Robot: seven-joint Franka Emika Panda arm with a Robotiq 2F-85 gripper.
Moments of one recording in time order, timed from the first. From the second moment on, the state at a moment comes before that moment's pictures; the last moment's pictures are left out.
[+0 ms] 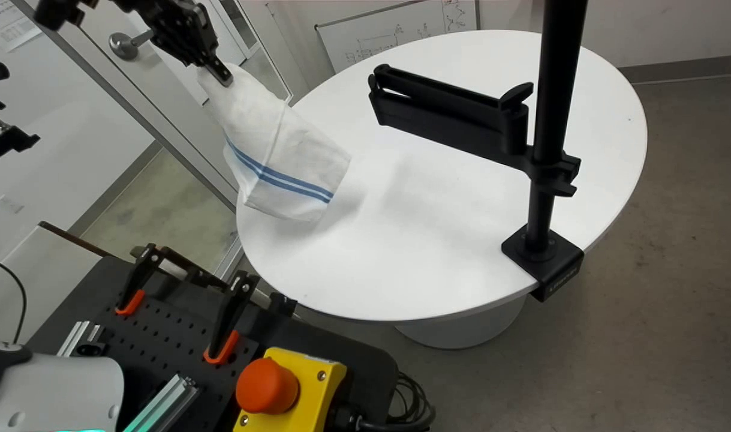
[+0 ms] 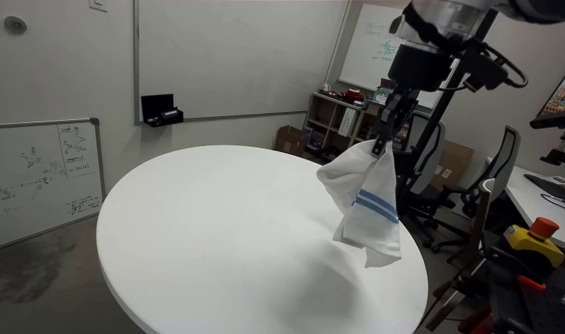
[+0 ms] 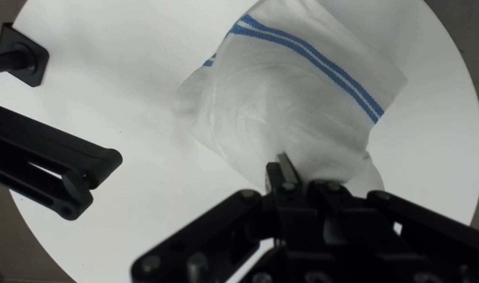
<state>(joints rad) 0.00 -0.05 0.08 -2.55 -0.29 2.55 0.36</state>
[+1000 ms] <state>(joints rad) 0.07 0.28 -0.04 -2.44 -0.72 2.62 0.78</state>
